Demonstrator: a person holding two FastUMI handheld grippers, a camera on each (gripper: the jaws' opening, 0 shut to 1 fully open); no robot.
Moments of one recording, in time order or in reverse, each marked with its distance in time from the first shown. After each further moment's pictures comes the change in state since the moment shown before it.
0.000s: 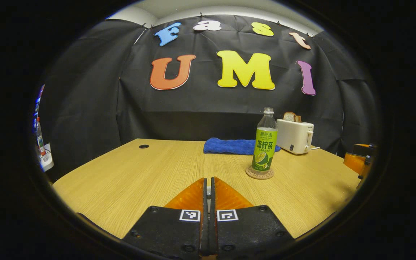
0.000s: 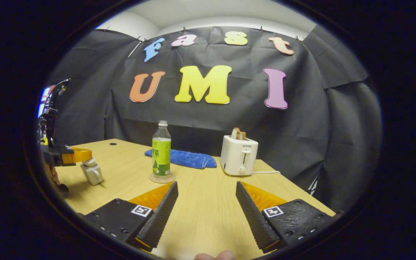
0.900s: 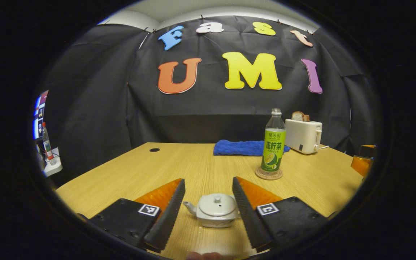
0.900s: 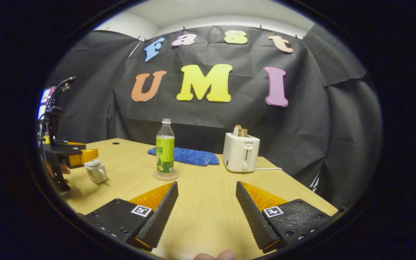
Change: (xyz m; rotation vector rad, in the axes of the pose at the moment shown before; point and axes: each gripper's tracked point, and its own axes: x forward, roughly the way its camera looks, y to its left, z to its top) left arm -0.012 0.021 0.009 0.035 -0.019 0.124; right arm -0.023 0.016 -0.009 0.016 0.006 0.011
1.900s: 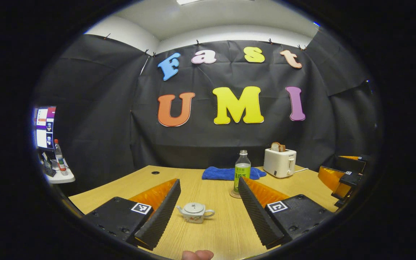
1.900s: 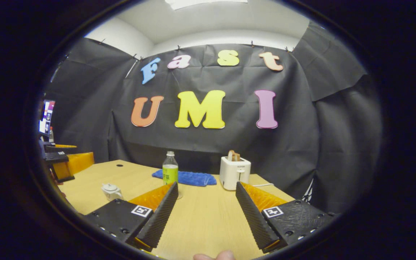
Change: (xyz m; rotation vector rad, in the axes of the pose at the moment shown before) left arm -0.128 -0.063 0.090 -0.018 -0.196 -0.065; right arm -0.068 0.002 0.070 0.054 -0.157 -0.022
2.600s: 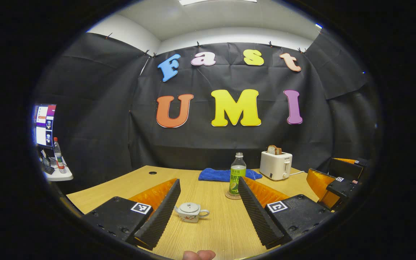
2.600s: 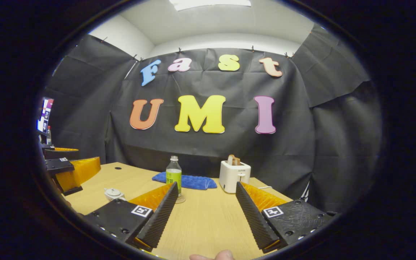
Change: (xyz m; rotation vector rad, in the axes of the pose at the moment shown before) left arm -0.004 0.004 0.006 -0.007 -0.021 0.013; right arm -0.002 0.023 0.012 -0.027 -0.023 -0.043
